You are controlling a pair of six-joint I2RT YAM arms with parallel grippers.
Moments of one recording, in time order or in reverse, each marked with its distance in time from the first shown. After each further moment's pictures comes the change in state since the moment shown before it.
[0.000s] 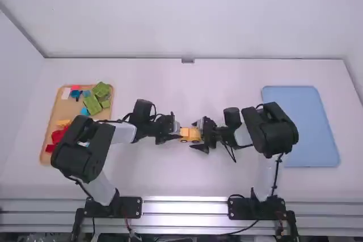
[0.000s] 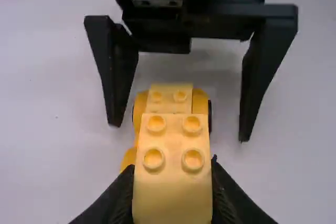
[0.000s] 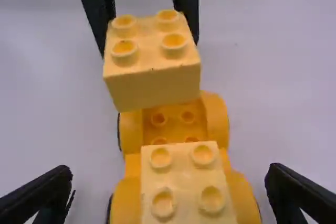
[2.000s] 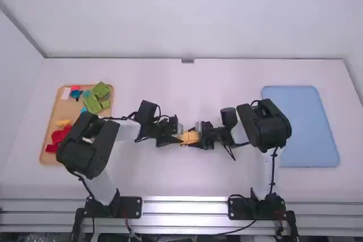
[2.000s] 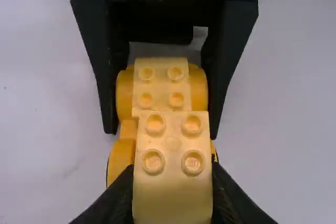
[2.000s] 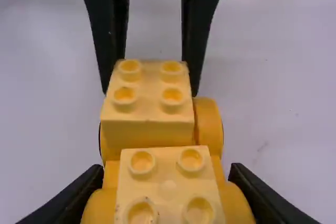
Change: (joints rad) left arm -0.034 0.045 0.057 -0.169 -0.063 0.034; right arm 0.016 0.067 0.037 -0.023 -0.075 -0.090
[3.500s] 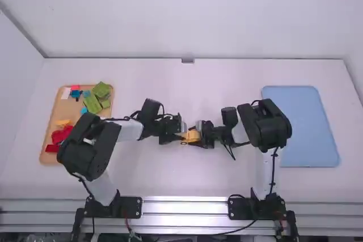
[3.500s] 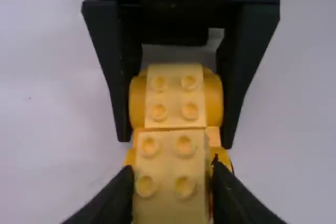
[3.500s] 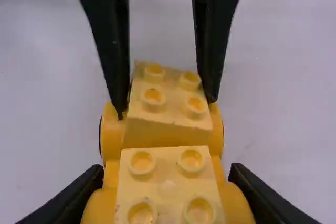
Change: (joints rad) left arm -0.037 -0.008 0.022 0.039 -0.079 -0.037; right arm -0.004 0.000 0.002 0.012 0.011 0.002
